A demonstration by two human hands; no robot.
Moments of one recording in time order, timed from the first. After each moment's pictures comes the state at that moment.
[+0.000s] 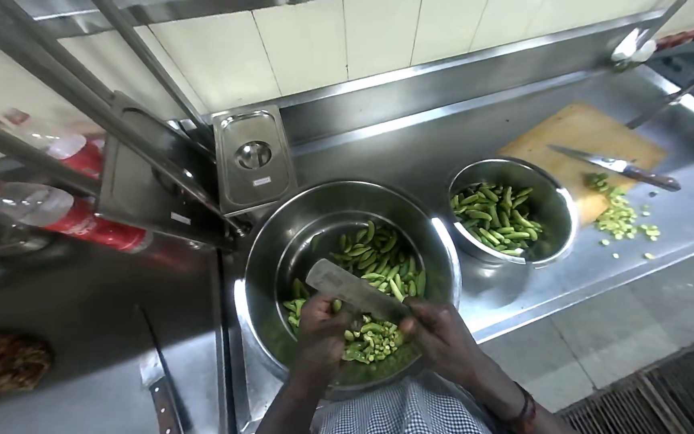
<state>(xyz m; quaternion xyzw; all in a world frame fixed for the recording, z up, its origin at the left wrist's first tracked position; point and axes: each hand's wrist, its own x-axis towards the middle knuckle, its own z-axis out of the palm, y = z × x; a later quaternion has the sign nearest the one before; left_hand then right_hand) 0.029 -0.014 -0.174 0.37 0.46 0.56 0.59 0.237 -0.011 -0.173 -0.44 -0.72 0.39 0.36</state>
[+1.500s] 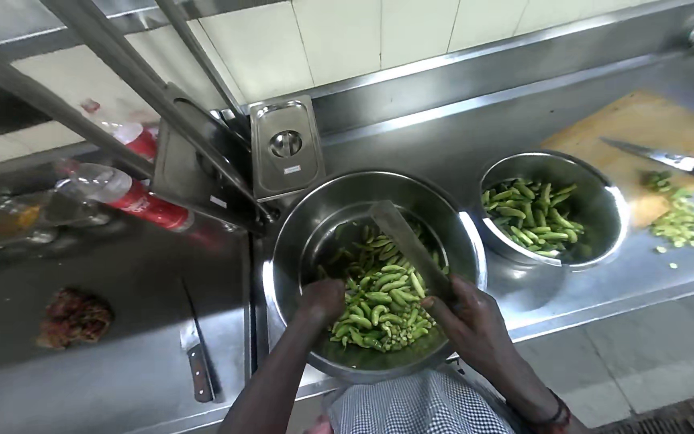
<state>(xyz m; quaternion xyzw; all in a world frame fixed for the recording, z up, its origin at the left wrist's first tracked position) -0.014 0.037 -0.203 0.64 0.68 -0.24 0.27 0.243 -0.010 -0.174 -0.55 -0.70 0.30 0.35</state>
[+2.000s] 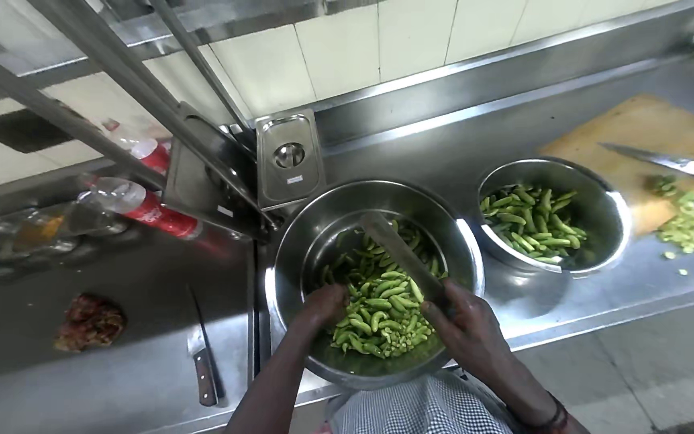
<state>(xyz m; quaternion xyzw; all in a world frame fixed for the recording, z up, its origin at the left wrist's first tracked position) -0.032 0.049 -0.230 0.66 0.65 -0.16 0.35 0.247 -0.006 -0.175 -0.54 -0.71 0.30 0.34</state>
